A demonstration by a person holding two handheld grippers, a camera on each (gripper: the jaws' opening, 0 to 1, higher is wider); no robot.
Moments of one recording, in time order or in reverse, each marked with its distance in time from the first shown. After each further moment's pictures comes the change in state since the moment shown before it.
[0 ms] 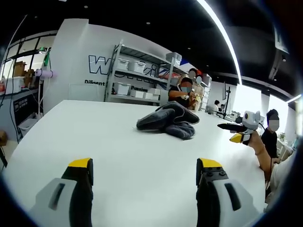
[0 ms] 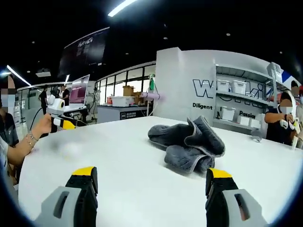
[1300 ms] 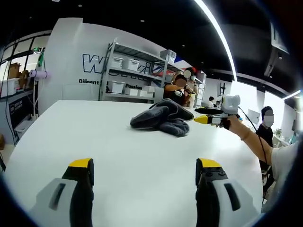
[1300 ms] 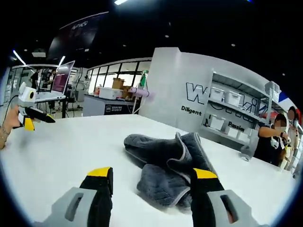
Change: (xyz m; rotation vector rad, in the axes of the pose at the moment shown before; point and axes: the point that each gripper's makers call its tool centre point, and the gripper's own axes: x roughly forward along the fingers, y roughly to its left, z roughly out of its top) left arm 0.000 -0.011 -0.003 0.024 0.024 -0.048; right arm 0.094 -0.050 0.036 -0.144 0.056 -0.144
